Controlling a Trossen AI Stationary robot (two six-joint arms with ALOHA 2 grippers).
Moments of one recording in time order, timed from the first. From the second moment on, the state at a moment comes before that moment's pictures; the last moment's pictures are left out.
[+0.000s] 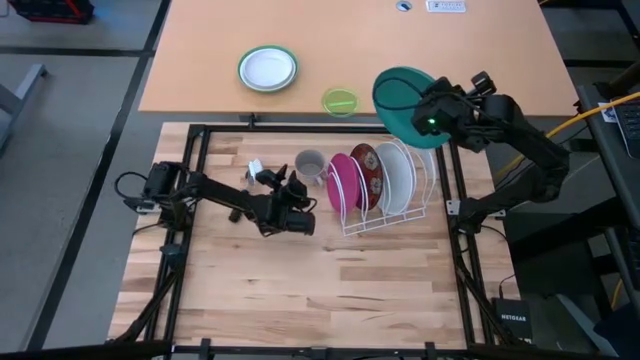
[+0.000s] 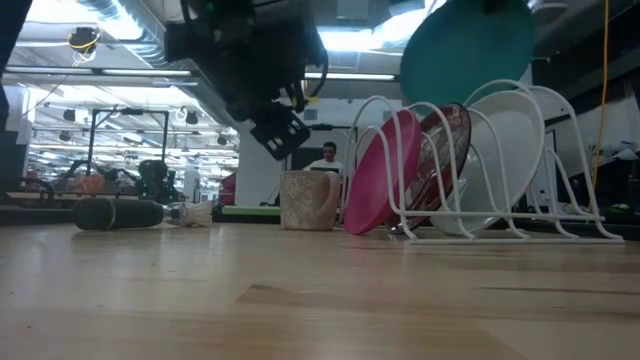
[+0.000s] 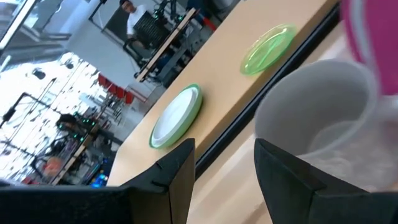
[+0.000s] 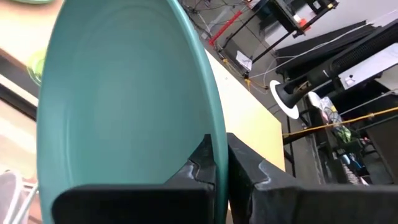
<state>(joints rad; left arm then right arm) -0.12 1.85 1.17 -0.61 -1.42 -0.52 -0.28 1.35 1.87 -1.57 1.07 0.26</state>
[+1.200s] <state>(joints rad) -0.14 1.85 1.17 -0.04 -1.17 0.30 -0.28 1.41 1.87 -1.57 0.97 0.20</state>
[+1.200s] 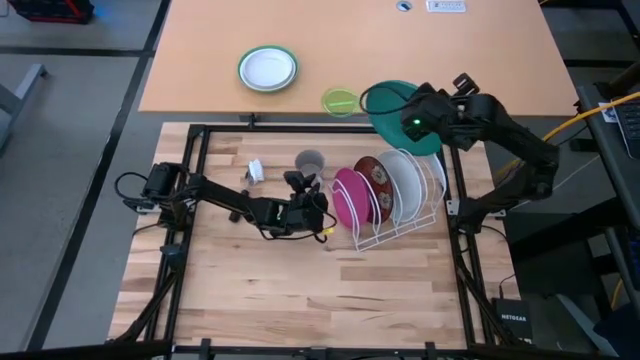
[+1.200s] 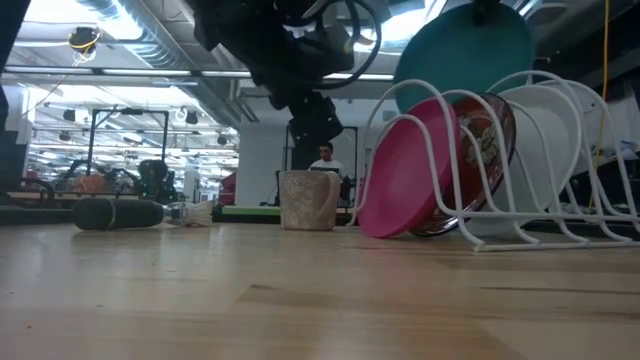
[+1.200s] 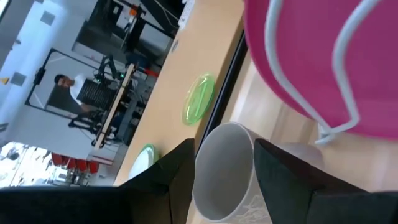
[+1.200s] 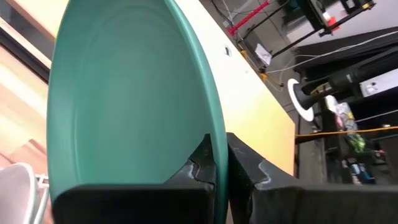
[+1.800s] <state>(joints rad) -0.09 1.85 1.17 -0.02 -1.15 0.31 -0.28 1.29 1.87 -1.58 0.98 0.17</state>
